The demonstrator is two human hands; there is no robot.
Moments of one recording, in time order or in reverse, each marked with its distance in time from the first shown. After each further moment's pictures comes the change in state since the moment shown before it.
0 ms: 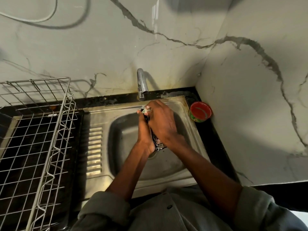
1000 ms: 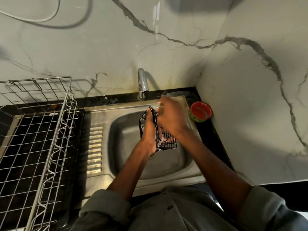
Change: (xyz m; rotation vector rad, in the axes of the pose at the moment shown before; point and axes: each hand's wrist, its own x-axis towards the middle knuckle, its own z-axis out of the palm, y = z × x) left_hand -0.007 -0.007 0.004 0.205 0.002 -0.003; right_hand 0.008 0.019 -0.028 -0.003 -0.121 0.106
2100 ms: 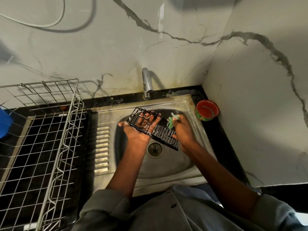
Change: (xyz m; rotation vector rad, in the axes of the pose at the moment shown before) left_hand 0.019 0.026 -0.045 -0.921 0.041 0.034; right_hand -0.030 0.052 0.058 0.885 -0.043 0.633
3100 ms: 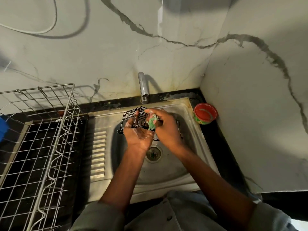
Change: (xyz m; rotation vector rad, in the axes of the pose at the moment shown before) left_hand -0.007 -0.016 0.009 0.123 -0.030 0.084; right_hand -0.015 -0.038 0.022 -0.152 -0.160 -0.569
